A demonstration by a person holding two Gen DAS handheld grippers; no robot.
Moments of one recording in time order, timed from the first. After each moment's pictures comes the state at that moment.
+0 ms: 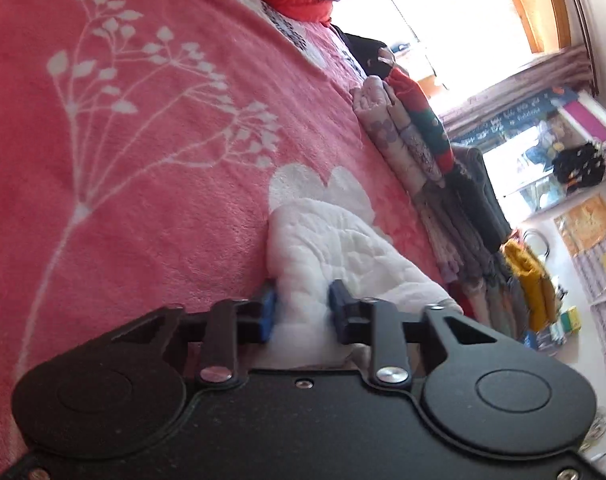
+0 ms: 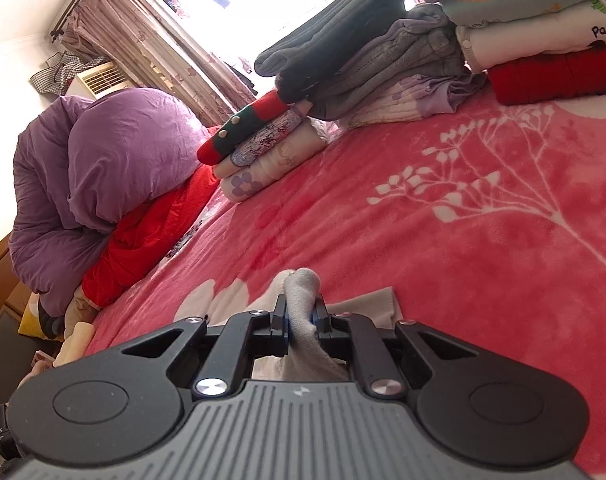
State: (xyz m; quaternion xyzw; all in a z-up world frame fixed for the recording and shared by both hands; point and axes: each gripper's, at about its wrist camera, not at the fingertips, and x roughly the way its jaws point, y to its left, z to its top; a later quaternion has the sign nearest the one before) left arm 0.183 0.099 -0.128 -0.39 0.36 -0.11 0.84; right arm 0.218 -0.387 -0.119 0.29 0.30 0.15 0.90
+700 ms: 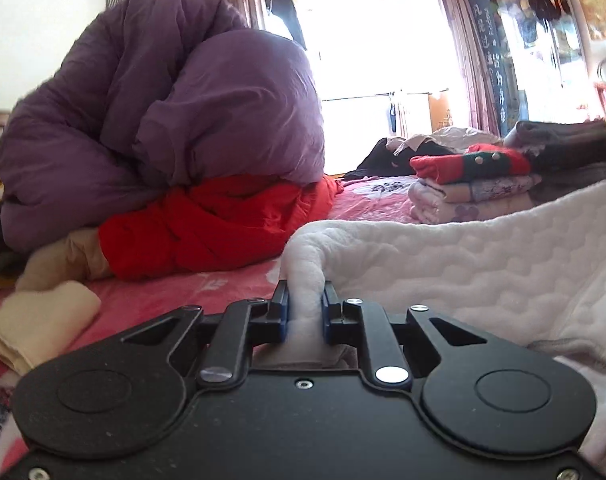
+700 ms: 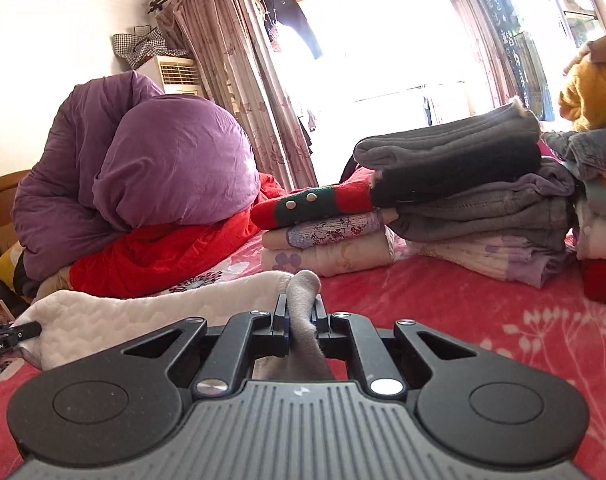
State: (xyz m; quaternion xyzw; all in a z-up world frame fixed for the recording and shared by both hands) left arm 0.239 0.071 -0.070 0.12 0.14 0.05 0.98; right arm 0.283 -0.329 -0.069 0.12 0.17 0.17 0.96
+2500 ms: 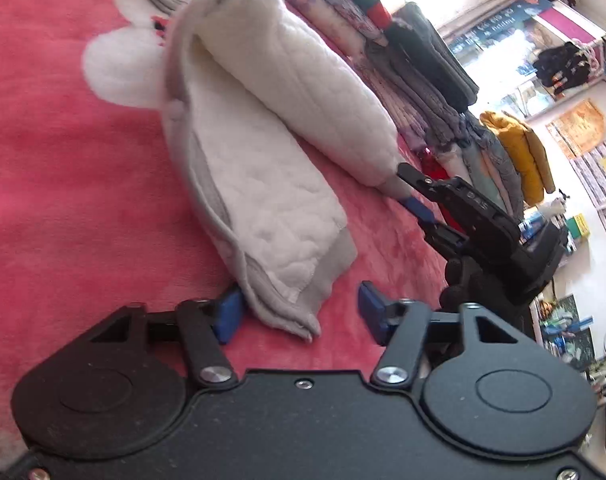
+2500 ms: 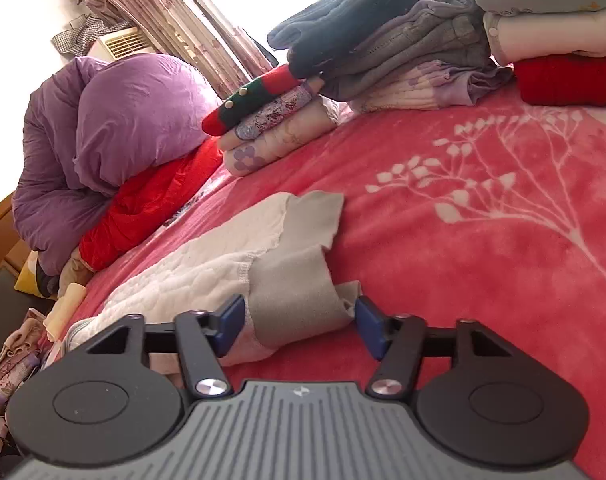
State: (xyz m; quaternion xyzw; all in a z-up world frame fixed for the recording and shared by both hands) left arm 0.115 -0.069 -0.140 -0.36 0.42 -0.18 0.81; right arm 0.236 -0.395 -0.139 0.25 0.31 0.18 0.90
